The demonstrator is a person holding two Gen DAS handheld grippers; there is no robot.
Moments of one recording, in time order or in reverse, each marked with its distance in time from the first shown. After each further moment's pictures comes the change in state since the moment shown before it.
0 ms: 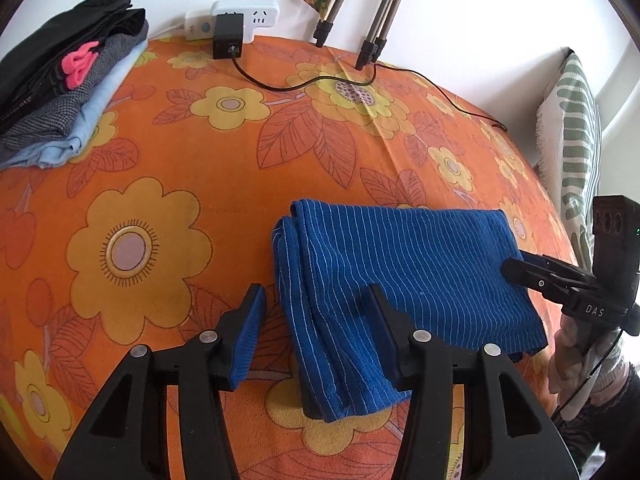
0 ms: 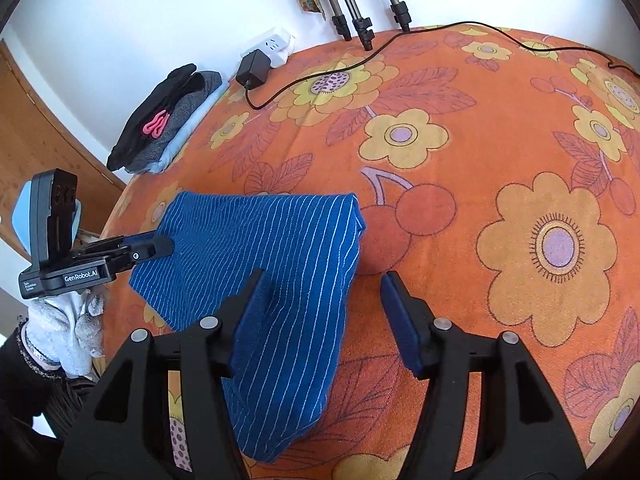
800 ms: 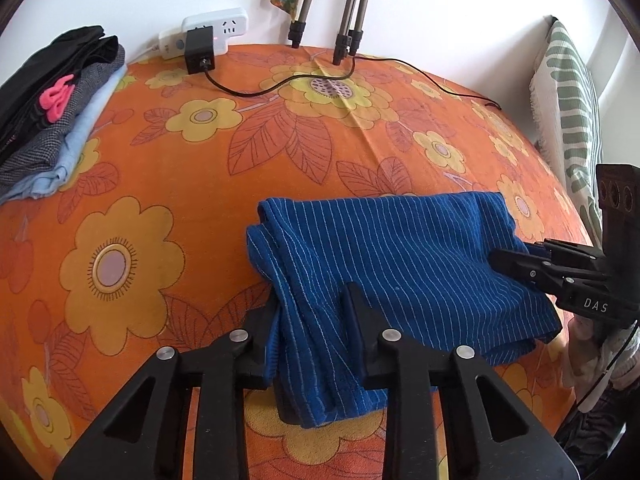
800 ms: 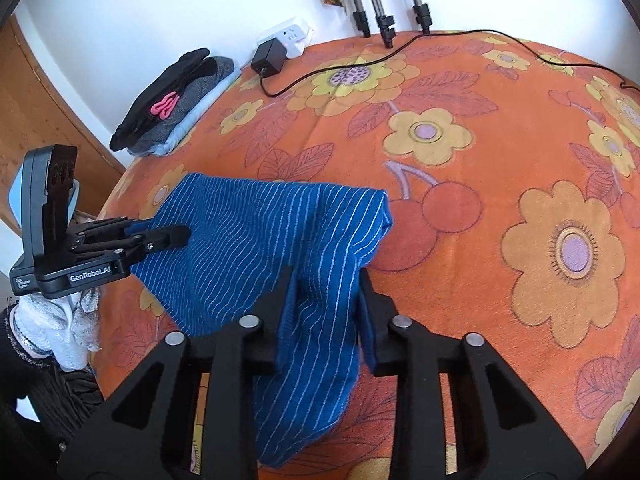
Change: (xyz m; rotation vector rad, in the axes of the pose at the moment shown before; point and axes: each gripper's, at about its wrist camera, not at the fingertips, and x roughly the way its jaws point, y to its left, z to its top) left arm 0.007 -0.020 -0.003 0.090 -0.012 0.034; right arm 0.008 0.016 -0.005 -0.064 0.013 -0.005
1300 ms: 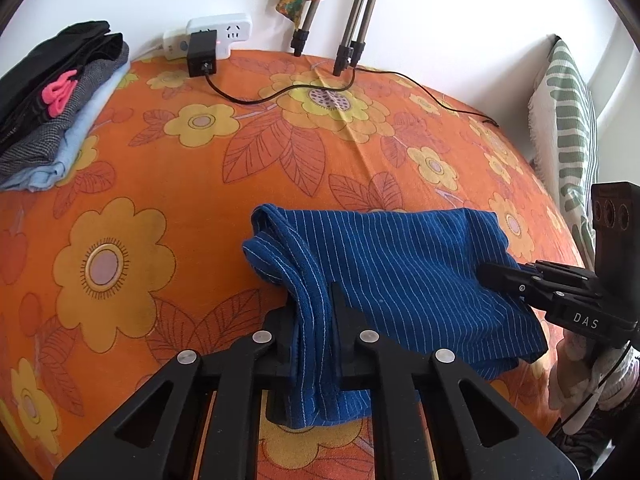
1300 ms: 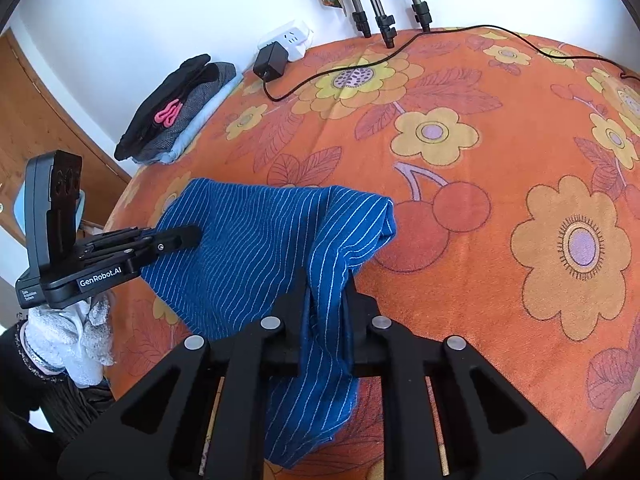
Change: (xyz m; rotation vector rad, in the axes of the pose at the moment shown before) left arm -0.005 -0.003 0.004 -0.044 -0.034 -0.026; right arm -0.003 0.004 0.003 0.039 -0.010 0.025
